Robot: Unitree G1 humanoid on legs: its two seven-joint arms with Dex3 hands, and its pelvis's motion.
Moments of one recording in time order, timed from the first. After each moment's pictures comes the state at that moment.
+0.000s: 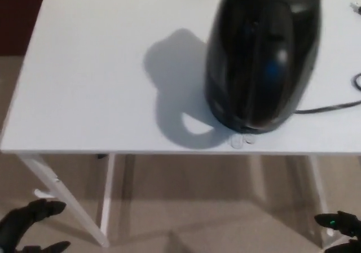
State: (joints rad) left_arm -0.06 0.52 -0.08 0.82 0.18 -0.23 -0.21; right_arm 0.10 -0.50 0.11 0.54 -0.17 -0.19 0.24
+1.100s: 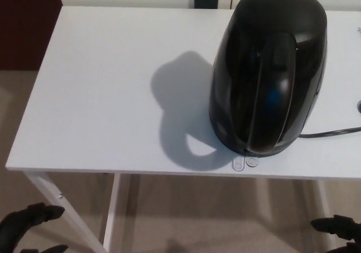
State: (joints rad) left_arm -0.05 0.52 -0.09 0.82 0.18 -0.23 -0.21; right_arm 0.10 -0.50 0.11 0.55 -0.18 -0.18 0.25
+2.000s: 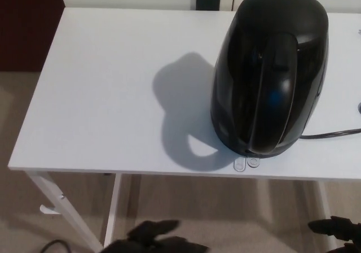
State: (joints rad) left_arm 0.29 0.56 -0.48 -0.12 0.47 -0.47 -0.15; right_arm 0.09 -0.50 0.12 0.55 -0.19 -0.18 0.27
